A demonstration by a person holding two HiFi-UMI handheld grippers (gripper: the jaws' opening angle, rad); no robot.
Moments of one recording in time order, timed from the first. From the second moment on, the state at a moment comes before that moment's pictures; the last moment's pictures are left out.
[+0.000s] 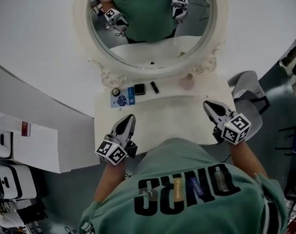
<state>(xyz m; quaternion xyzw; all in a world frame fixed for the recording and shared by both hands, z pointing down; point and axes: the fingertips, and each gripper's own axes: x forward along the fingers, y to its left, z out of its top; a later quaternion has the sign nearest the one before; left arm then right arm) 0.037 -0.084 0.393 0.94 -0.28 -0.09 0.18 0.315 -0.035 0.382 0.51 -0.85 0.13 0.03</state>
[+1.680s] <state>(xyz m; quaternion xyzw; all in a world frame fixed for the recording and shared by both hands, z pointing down) -0.095 -0.144 0.490 0.89 -0.39 -0.06 0.23 0.173 -0.291 0.616 0.51 -0.75 0.25 0.33</state>
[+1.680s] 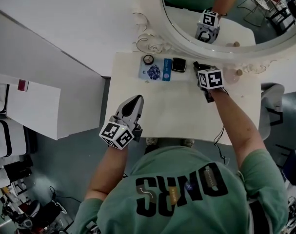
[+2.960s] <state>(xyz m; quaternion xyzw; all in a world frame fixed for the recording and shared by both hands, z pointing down) -0.228 -0.047 0.517 0.83 -0.49 -0.06 0.25 -0.109 -0.098 0.715 0.13 -0.89 0.11 0.42</state>
